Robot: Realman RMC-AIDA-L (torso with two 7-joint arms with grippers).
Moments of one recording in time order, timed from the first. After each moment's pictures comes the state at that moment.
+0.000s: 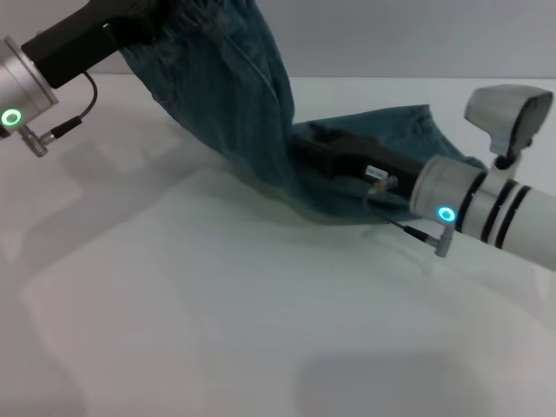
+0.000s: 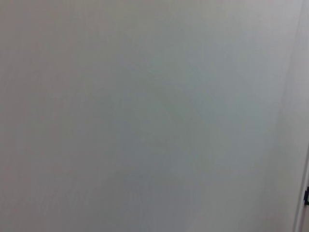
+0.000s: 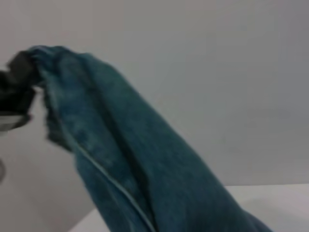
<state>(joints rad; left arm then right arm) -0.66 -2.06 0.60 0.50 1.50 1.46 -1.34 0.86 2.09 -0.70 0.09 -1.43 -1.07 1.10</state>
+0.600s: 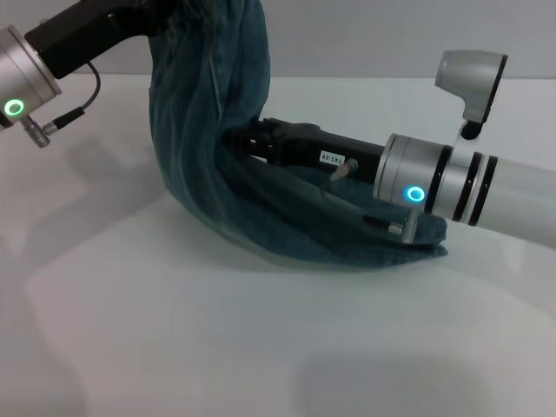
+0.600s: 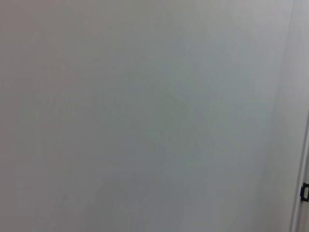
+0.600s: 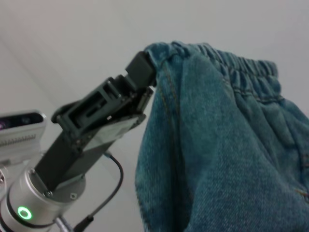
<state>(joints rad) -0.68 -2.05 0.61 0.52 1.50 1.46 -1.34 0.95 2.09 -0.70 0.08 -1.55 -1.21 1.30</state>
